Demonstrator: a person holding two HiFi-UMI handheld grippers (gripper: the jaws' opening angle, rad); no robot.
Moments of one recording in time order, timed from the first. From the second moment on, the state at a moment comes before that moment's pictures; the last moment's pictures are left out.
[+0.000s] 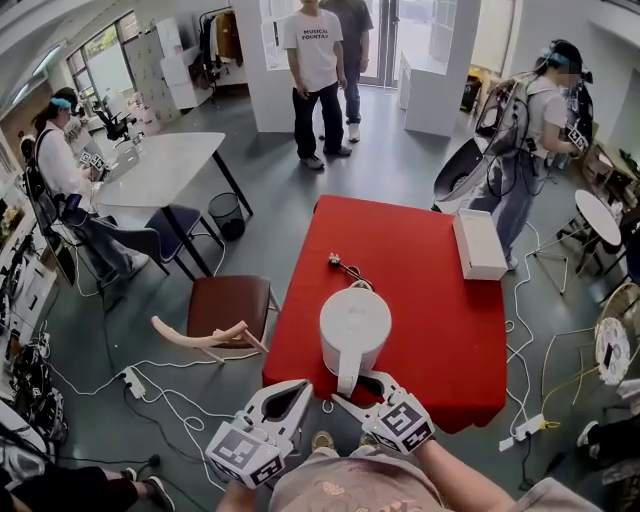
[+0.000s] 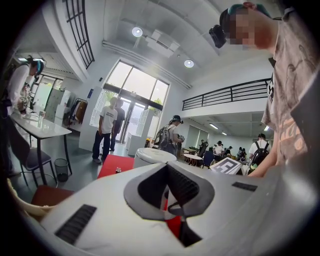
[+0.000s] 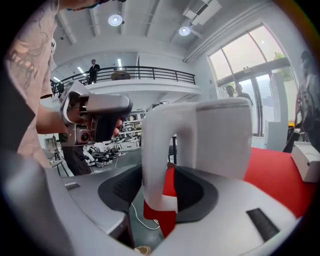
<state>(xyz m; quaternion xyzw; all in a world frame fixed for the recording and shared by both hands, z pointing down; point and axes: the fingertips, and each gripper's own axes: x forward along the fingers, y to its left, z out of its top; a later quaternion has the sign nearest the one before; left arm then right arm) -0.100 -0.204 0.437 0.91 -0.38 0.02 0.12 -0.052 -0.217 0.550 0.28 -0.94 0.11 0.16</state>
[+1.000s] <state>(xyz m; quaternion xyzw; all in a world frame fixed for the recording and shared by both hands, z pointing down) -0.071 -0.204 0.429 0.96 -0.25 0.01 0.11 0.022 -0.167 0.438 0.45 -0.89 0.08 0.06</state>
